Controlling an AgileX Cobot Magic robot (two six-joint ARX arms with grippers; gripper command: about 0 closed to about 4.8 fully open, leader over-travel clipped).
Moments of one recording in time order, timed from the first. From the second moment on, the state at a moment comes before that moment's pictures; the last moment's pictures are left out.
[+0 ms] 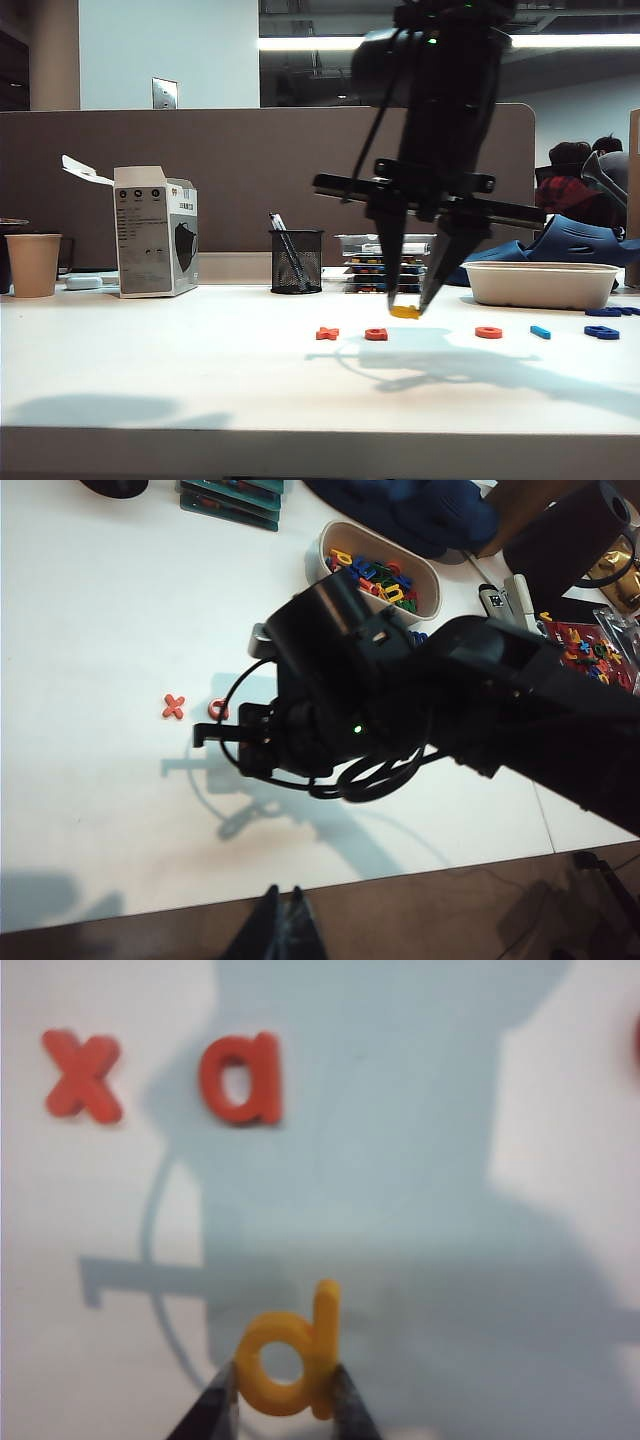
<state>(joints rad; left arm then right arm) -1.36 1.28 1.71 -1.19 -0.65 -1.05 0.61 1.82 1.35 -0.82 -0.03 0.68</state>
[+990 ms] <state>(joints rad) -1.36 1.28 1.71 -1.19 -0.65 -1.05 0.76 1.93 1.35 -0.73 -0.02 0.75</state>
